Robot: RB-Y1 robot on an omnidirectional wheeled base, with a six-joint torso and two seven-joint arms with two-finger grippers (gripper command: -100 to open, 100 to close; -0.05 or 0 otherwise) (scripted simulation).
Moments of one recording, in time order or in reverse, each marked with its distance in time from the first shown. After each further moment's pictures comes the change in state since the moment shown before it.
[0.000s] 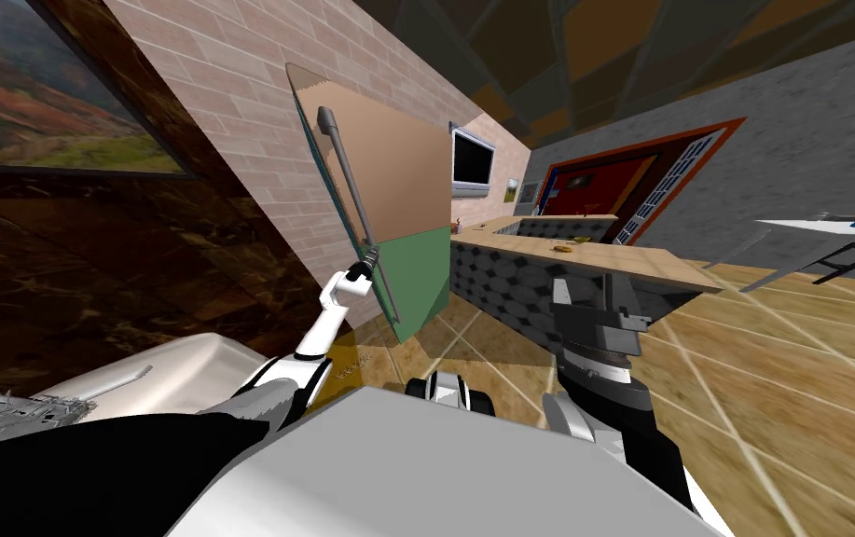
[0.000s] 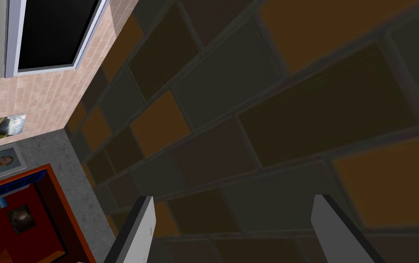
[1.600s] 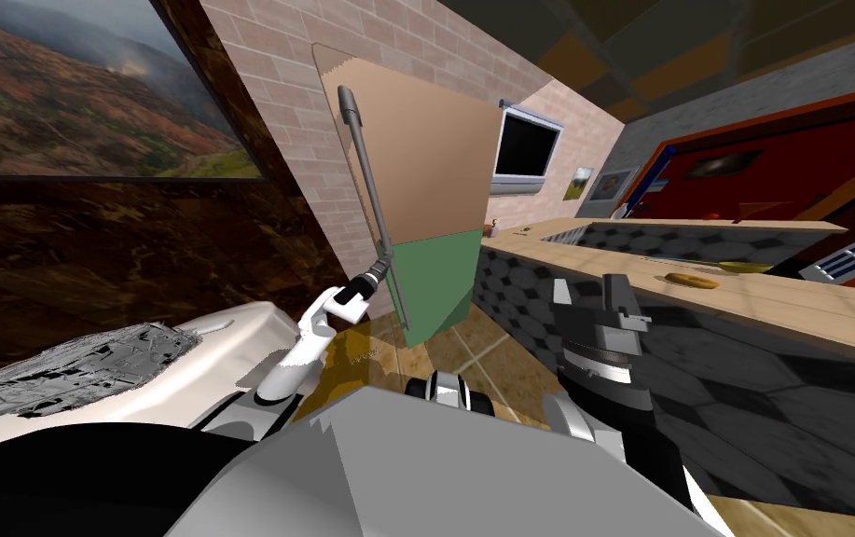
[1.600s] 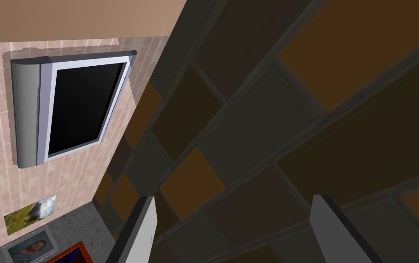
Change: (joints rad) left arm 0.269 0.072 -0.101 -0.437 0.127 0.064 0.042; right arm 0.000 0.000 0.000 0.000 0.000 0.000 0.000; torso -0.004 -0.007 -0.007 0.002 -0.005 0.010
